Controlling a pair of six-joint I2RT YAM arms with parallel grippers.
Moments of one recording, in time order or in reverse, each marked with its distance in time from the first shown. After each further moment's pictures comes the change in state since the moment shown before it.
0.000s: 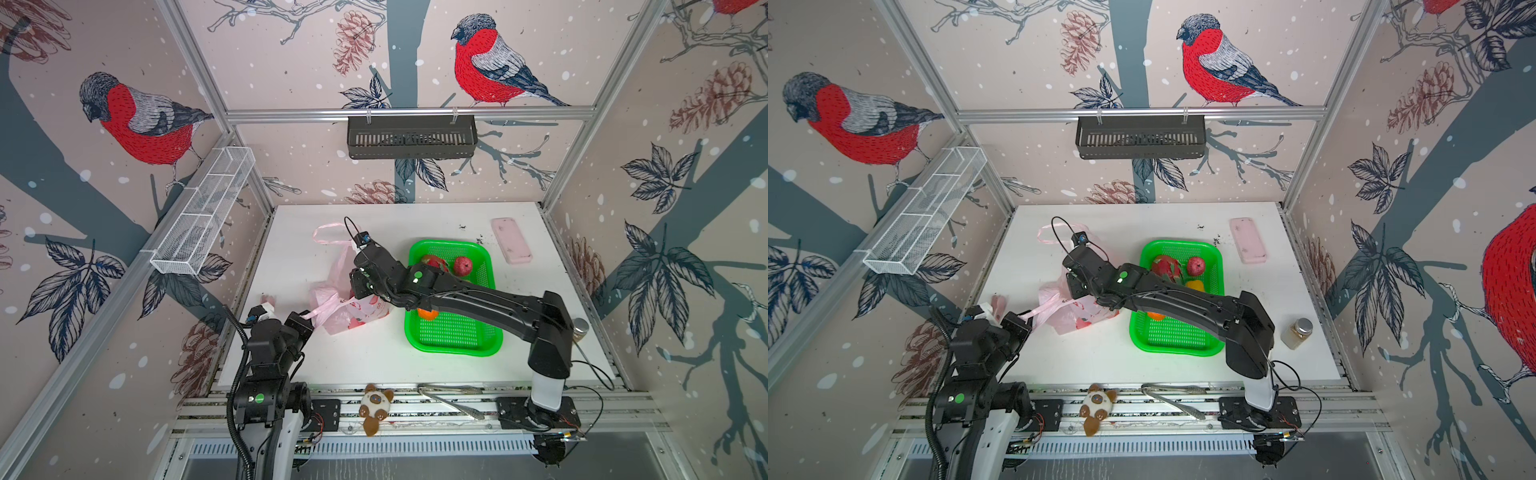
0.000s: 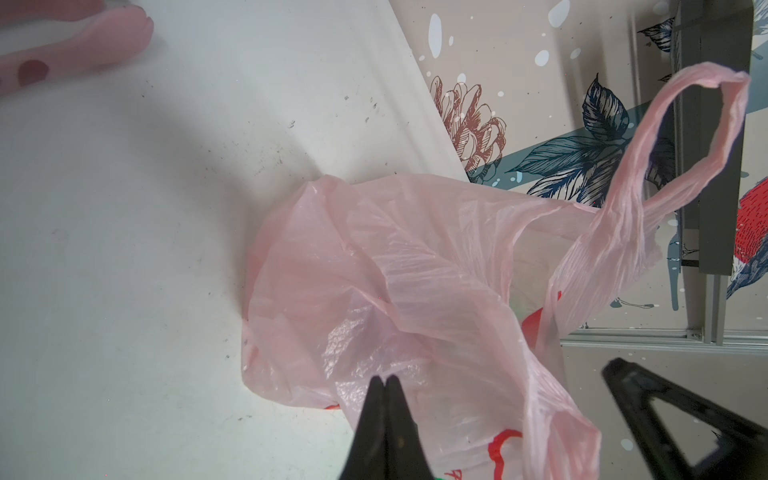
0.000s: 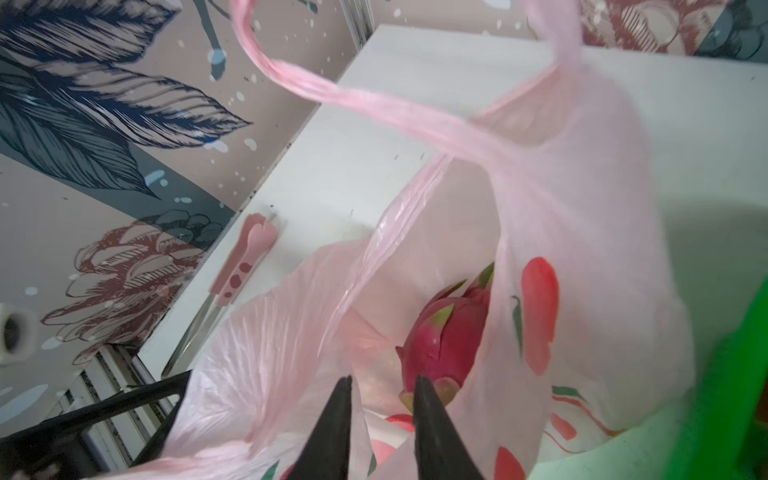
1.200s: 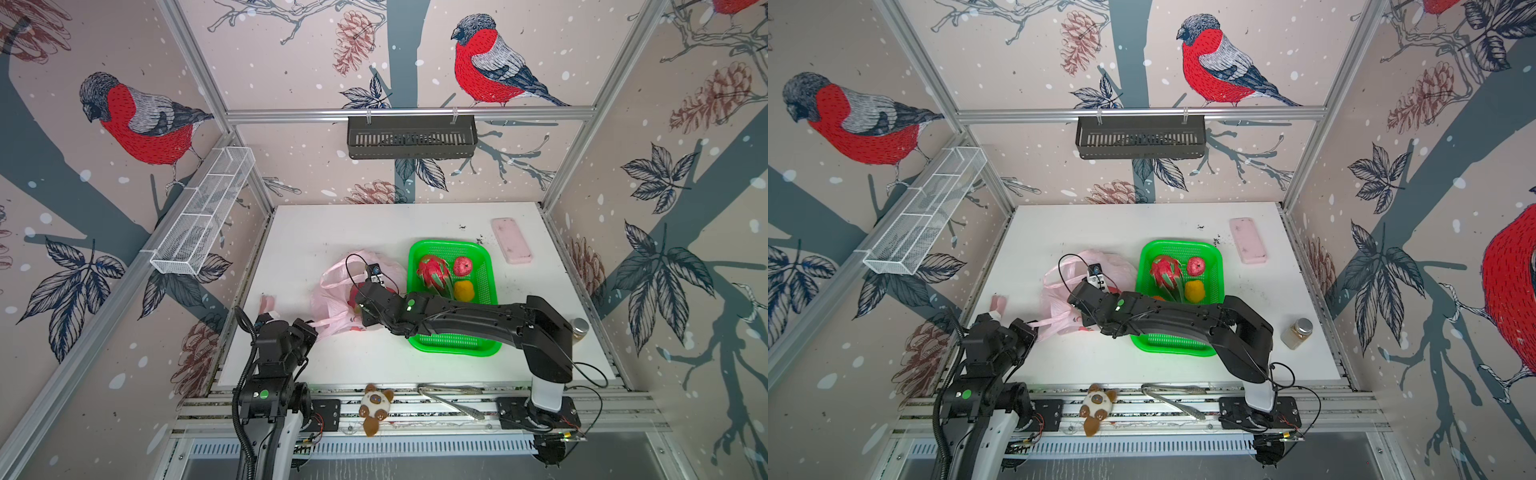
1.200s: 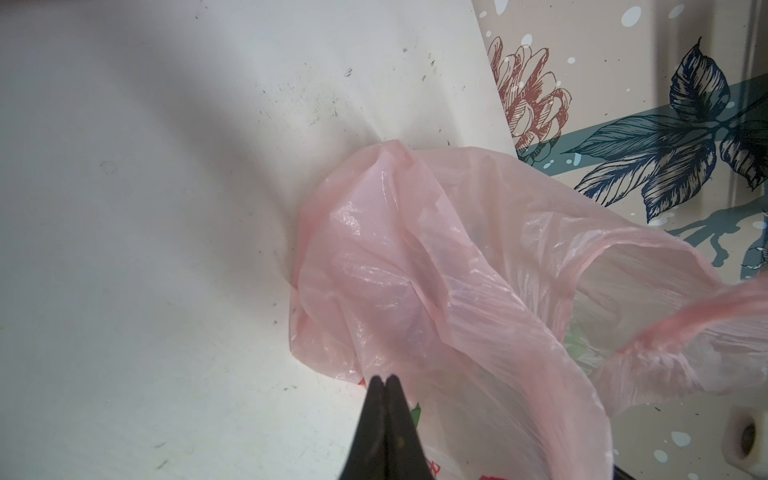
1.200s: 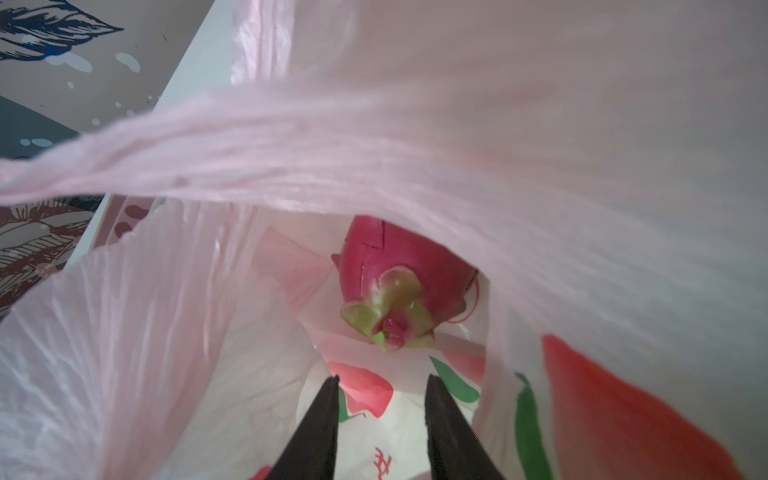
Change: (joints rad) left arm -0.032 0.003 -0.075 -0.043 -0.018 -0.033; right arm 0.065 -0.023 -0.255 0.071 0.127 0.202
